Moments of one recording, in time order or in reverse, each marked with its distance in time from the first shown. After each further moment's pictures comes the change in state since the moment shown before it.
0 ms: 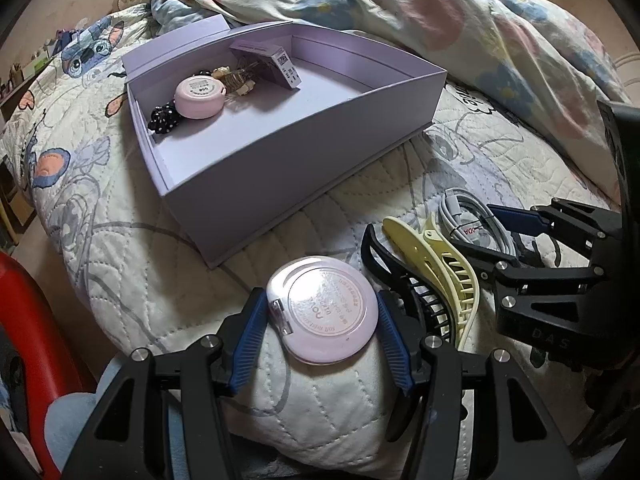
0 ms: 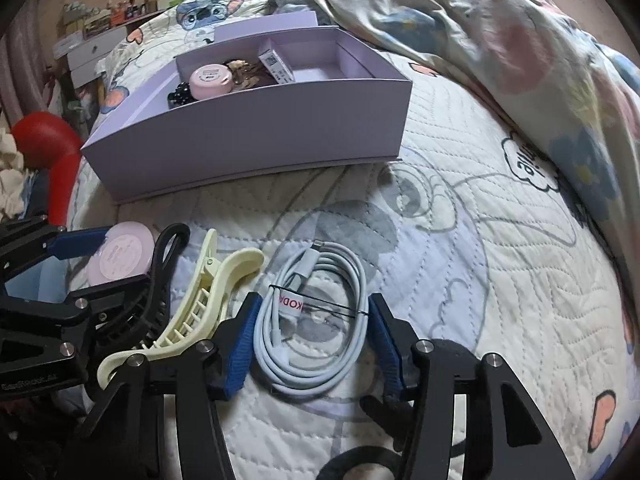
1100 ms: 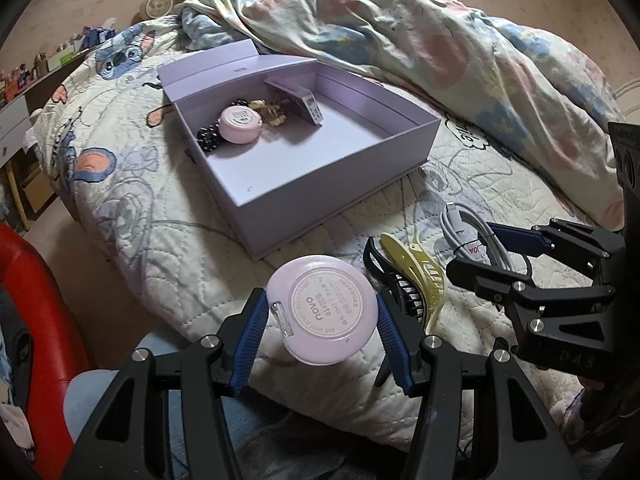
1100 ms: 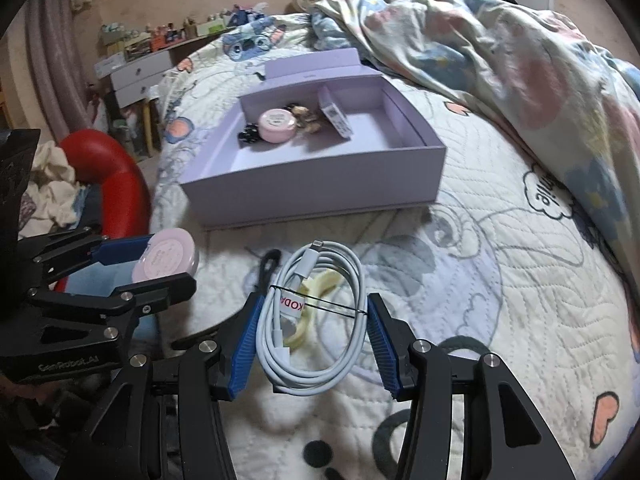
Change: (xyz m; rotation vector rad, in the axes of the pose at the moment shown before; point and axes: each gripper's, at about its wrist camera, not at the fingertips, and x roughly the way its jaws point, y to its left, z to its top) left arm -0.056 0.010 -0.008 -0.078 -0.078 0.019; right arm -0.056 0.020 0.004 -0.024 -0.090 0.162
